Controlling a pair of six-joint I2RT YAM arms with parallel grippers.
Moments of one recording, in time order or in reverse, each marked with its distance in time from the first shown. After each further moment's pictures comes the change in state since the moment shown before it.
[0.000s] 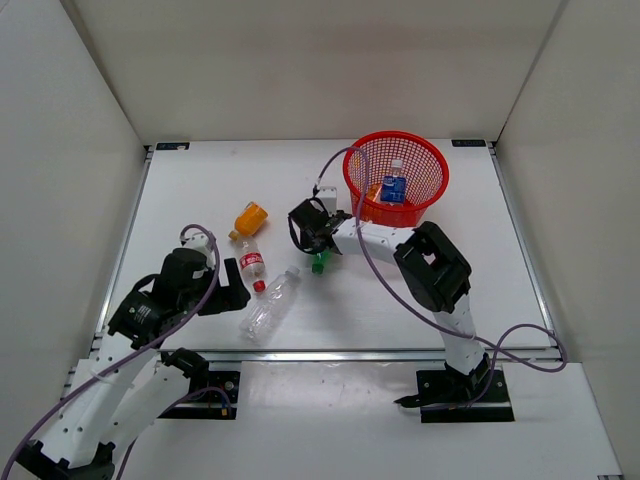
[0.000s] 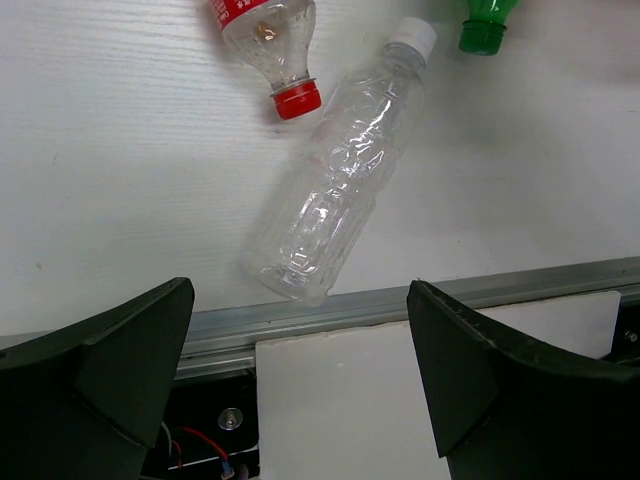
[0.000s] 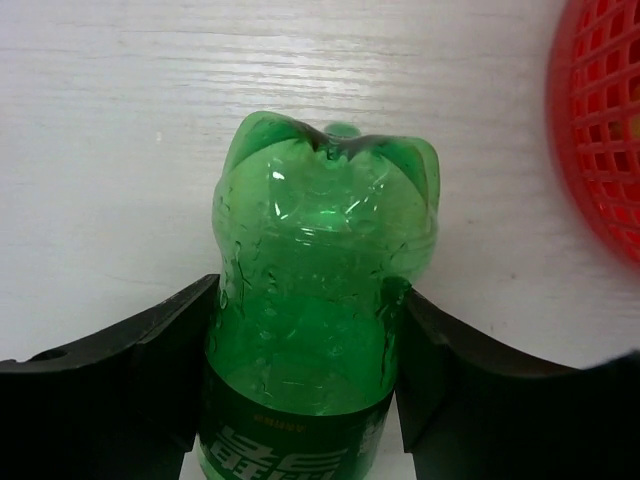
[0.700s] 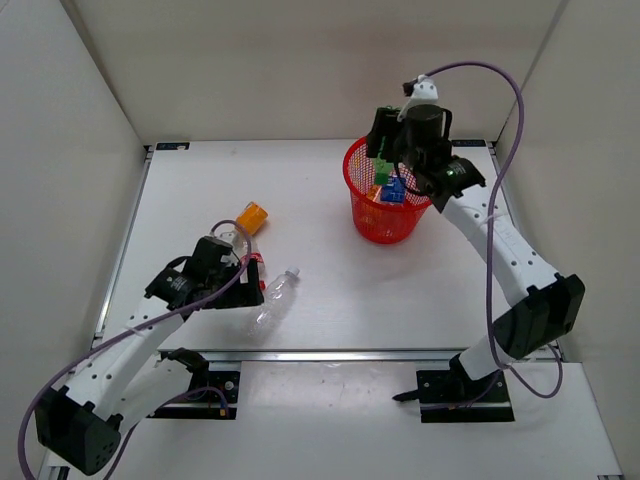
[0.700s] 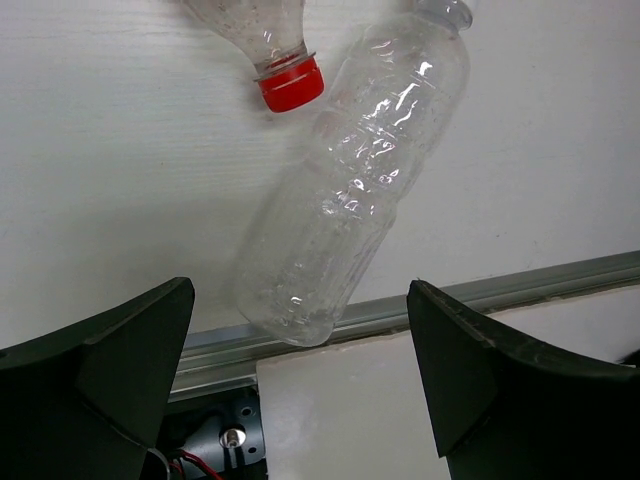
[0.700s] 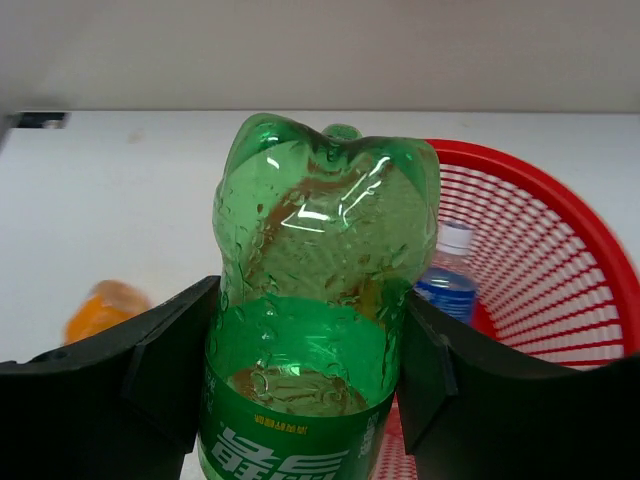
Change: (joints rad) left arm 0.000 0.231 -0.093 0.152 0.076 0.045; right arm -0.349 -0.579 0.113 0.030 -0.328 -0.403
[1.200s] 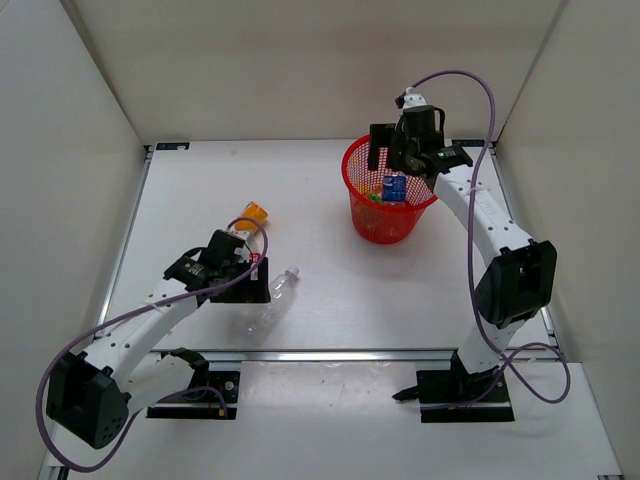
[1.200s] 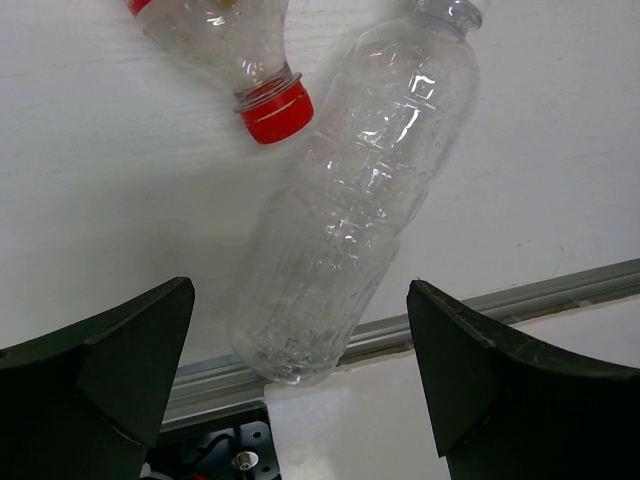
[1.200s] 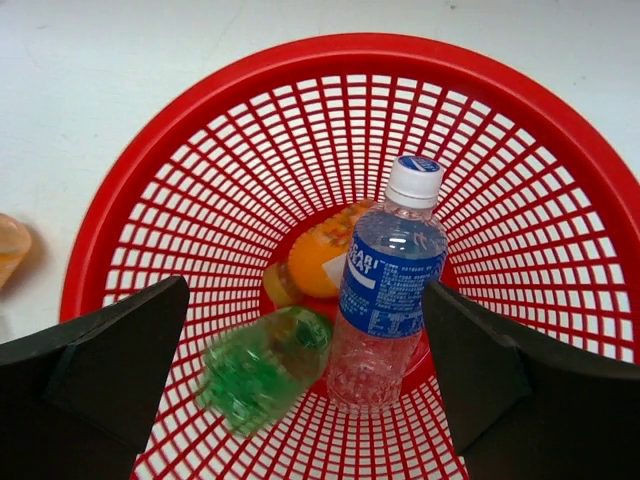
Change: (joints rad) left arm -0.009 0.146 -0.001 0.085 0.019 0.062; right arm -0.149 0.218 0.070 -0.150 -0.111 -0.089
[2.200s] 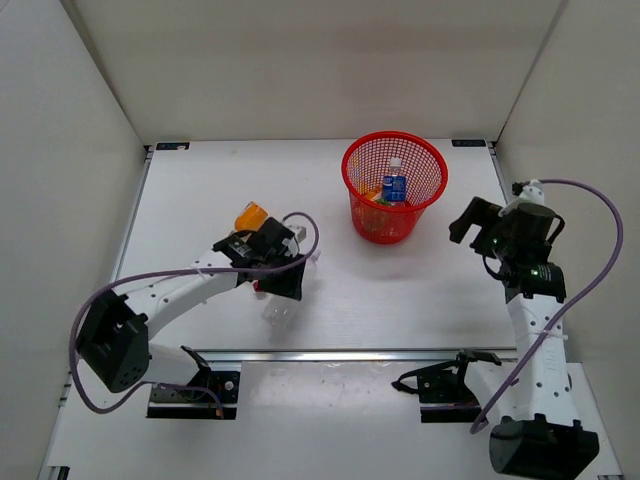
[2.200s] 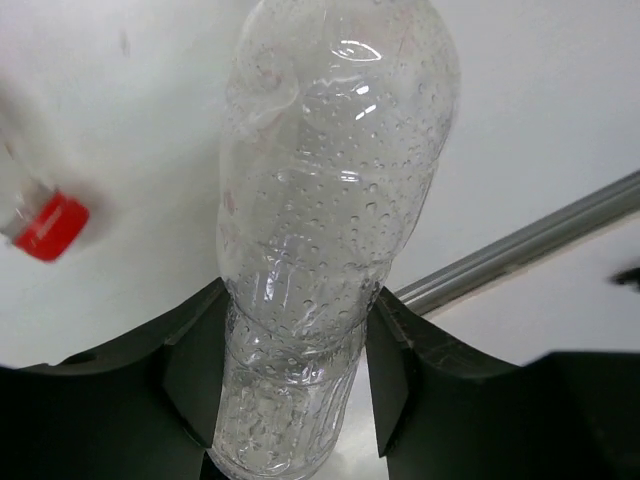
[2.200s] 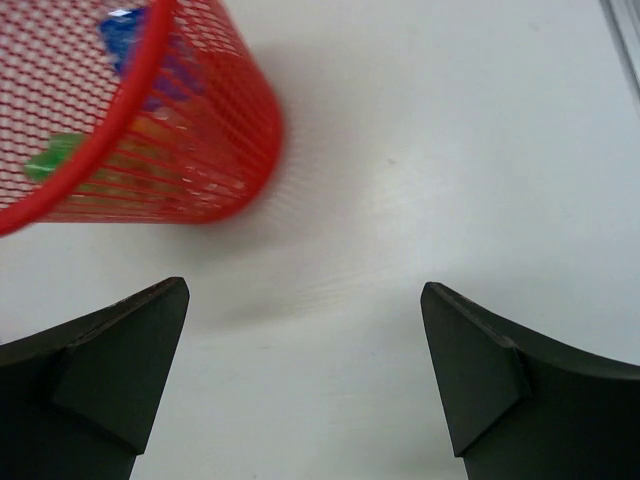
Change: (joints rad) left arm -0.241 0.342 0.172 0.098 0.063 0.020; right arm -0.450 -0.894 -0.768 -0.056 -0.222 0.077
